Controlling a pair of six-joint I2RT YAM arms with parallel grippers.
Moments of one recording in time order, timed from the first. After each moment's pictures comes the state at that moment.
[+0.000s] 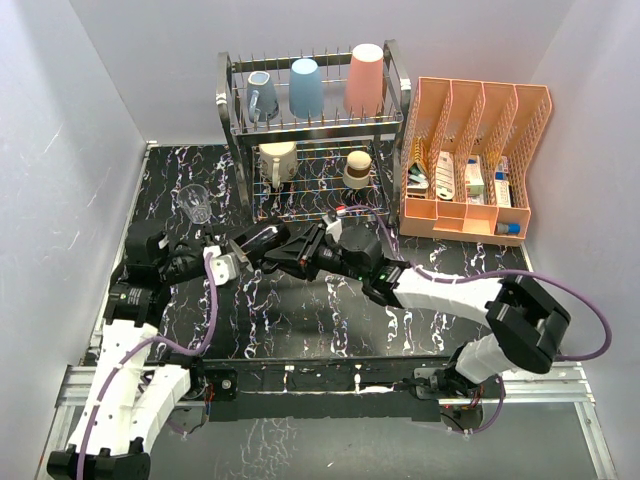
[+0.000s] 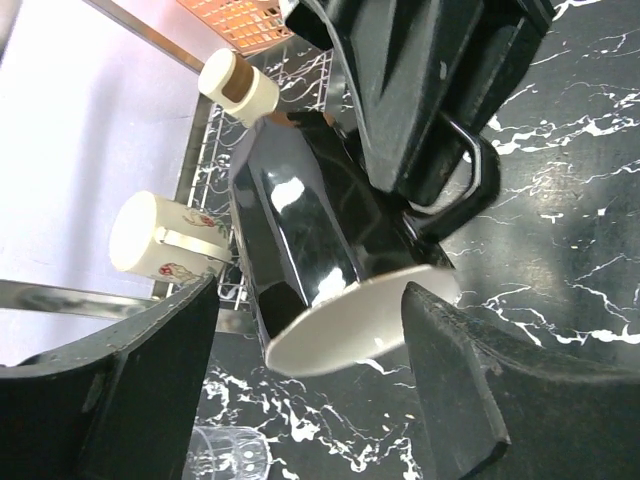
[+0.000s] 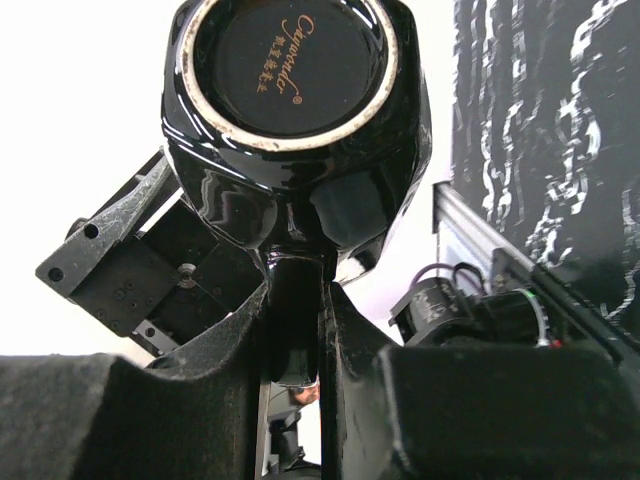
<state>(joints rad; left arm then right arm) -0.11 0.72 0.83 -0.58 0.93 1.09 0.91 1.44 0.81 0.51 -0.23 1.60</state>
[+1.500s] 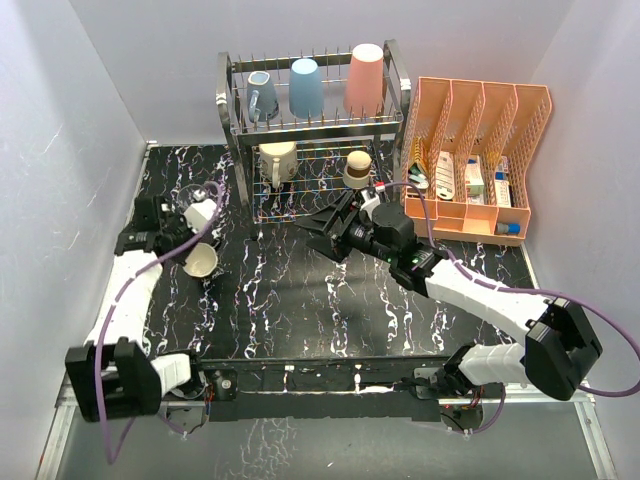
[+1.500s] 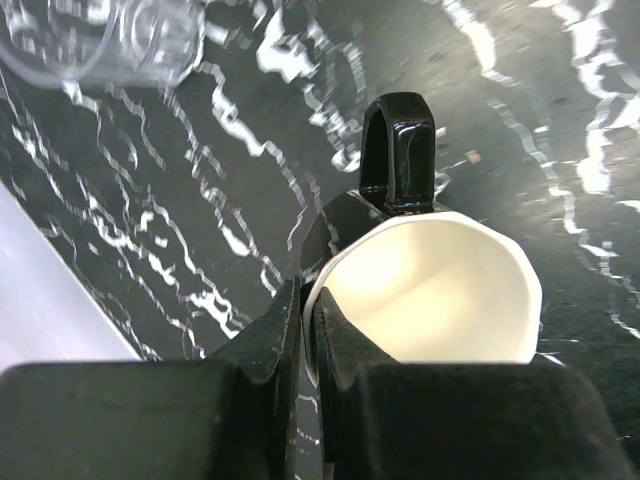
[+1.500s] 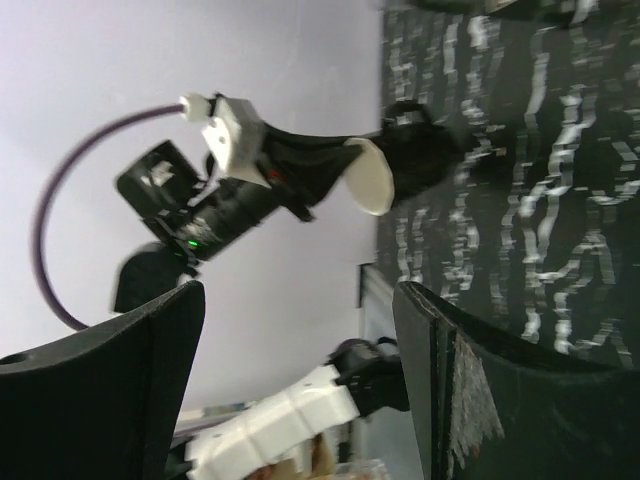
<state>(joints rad) 0.07 1.13 0.89 -0.68 0.25 0.81 0.74 1.27 0.84 0.27 -0.23 1.41</state>
